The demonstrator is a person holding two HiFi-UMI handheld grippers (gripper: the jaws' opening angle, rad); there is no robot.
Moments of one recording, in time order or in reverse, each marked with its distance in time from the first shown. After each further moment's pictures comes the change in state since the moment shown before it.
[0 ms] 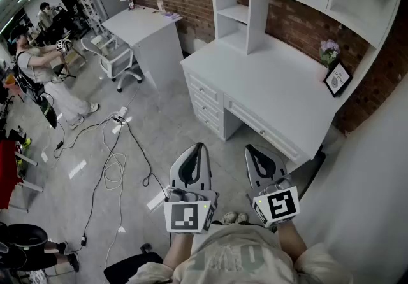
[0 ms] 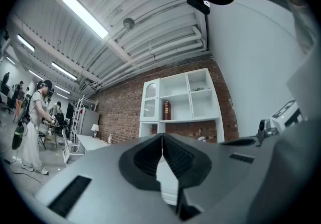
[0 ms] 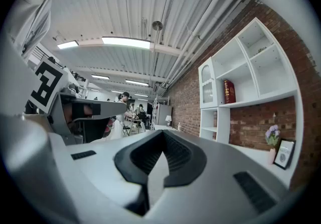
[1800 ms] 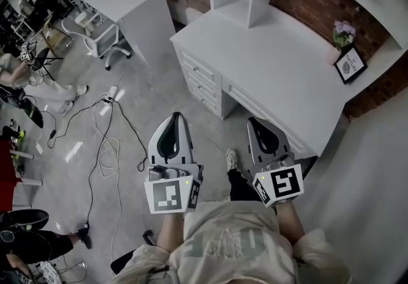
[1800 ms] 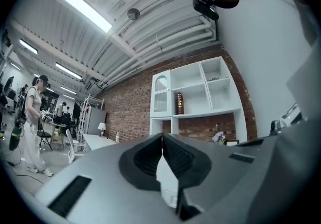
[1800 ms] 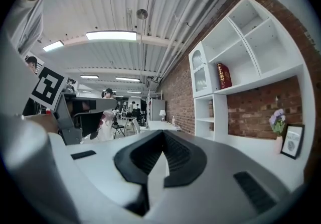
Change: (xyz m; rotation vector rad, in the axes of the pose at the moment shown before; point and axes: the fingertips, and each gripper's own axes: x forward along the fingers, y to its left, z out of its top) left arm 0.114 0.089 -0.045 0.019 0.070 0.090; right arm 0.110 -0.072 -0.051 0.105 0.070 -0.062
